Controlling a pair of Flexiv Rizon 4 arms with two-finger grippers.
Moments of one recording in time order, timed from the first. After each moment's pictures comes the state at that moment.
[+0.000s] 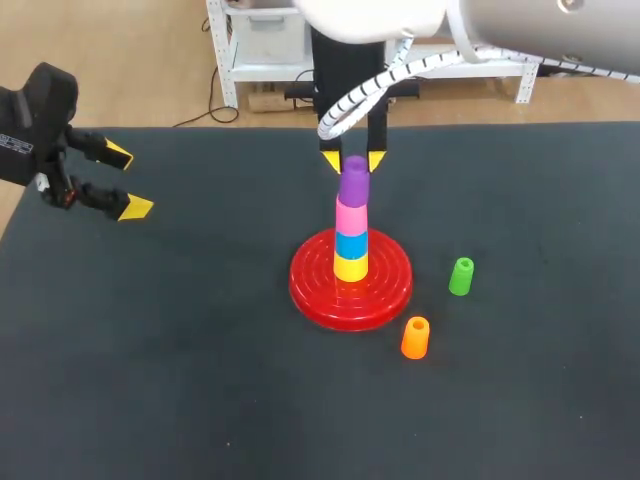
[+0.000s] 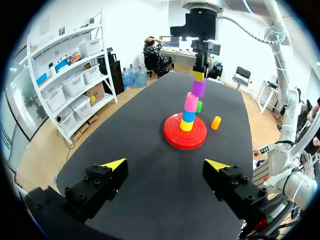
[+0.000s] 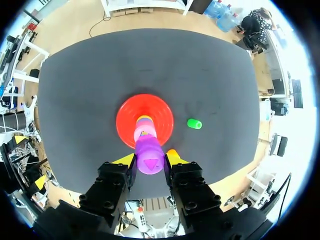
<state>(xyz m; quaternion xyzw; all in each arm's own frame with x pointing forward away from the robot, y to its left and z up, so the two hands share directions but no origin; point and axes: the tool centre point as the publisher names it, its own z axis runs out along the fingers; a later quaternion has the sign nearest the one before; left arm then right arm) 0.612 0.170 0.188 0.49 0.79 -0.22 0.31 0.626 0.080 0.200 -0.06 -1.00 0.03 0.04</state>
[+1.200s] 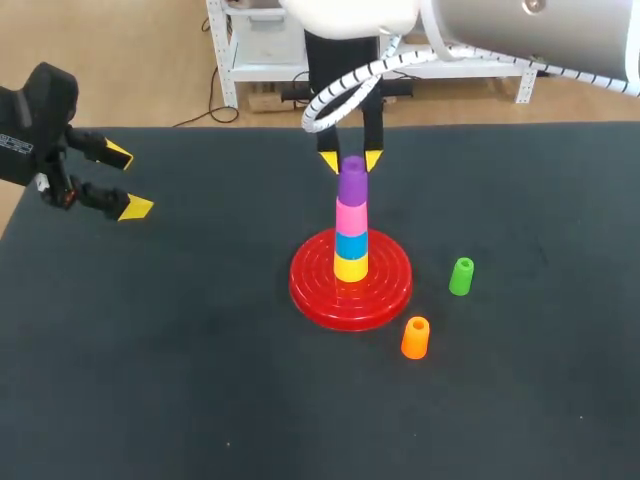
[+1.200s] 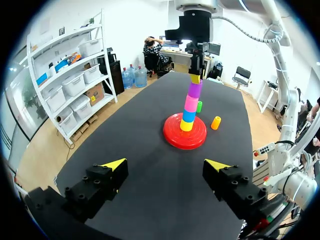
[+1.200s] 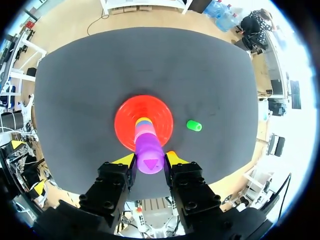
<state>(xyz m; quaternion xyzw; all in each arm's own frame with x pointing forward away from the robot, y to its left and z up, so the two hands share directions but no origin) 0.612 0.170 0.188 0.49 0.79 -0.22 0.31 0.633 0.083 0.193 -0.05 -1.00 0.04 0.05</state>
